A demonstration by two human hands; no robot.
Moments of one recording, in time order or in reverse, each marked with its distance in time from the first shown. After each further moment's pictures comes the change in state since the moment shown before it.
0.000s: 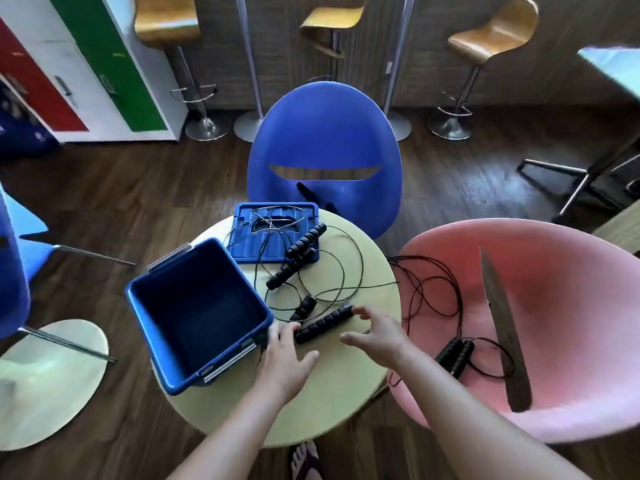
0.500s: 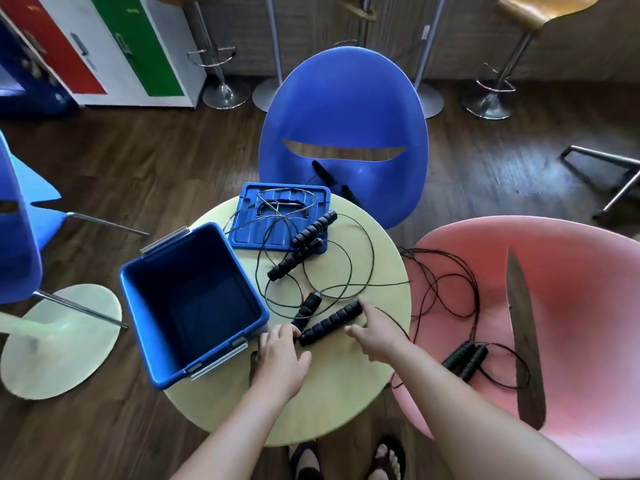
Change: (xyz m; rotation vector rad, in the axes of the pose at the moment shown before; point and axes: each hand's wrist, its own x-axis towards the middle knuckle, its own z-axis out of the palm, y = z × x) left_hand 0.031 -0.003 0.023 0.134 0.064 -0.136; right_hand 0.057 0.007 0.008 -0.063 -0.199 0.163
